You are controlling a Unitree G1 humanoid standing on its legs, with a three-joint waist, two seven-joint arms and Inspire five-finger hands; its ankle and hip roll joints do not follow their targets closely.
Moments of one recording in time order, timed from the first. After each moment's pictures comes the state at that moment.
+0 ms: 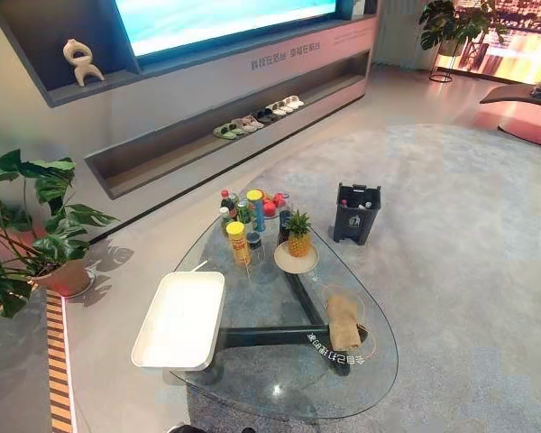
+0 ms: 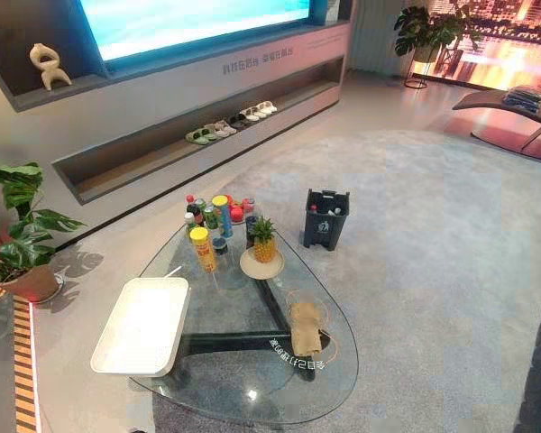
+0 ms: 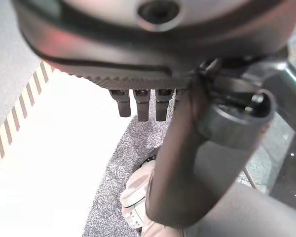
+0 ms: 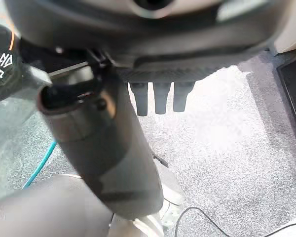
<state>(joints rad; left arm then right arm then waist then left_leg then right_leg) -0.04 0.28 -0.34 1.29 0.20 0.04 -0.08 -0.07 -0.28 0.32 1.37 -0.20 0.14 0.06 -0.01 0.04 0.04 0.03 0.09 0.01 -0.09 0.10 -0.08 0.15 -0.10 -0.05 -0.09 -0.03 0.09</state>
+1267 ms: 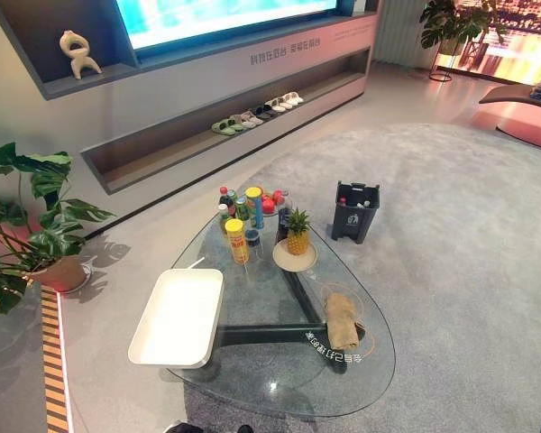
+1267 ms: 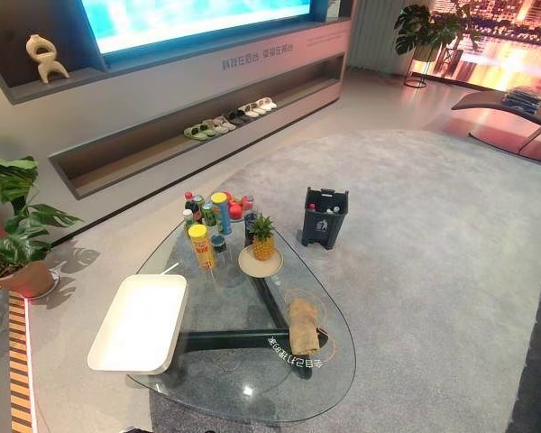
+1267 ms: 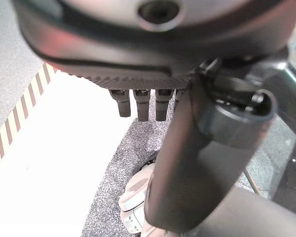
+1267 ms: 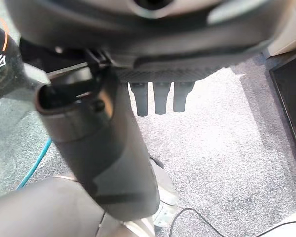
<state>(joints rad) -0.04 0.28 -0.30 1.29 0.20 0.05 -0.05 -0.07 -0.28 0.31 1.37 -0.20 0.15 0.06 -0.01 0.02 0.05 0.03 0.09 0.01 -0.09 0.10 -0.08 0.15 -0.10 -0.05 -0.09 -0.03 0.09</state>
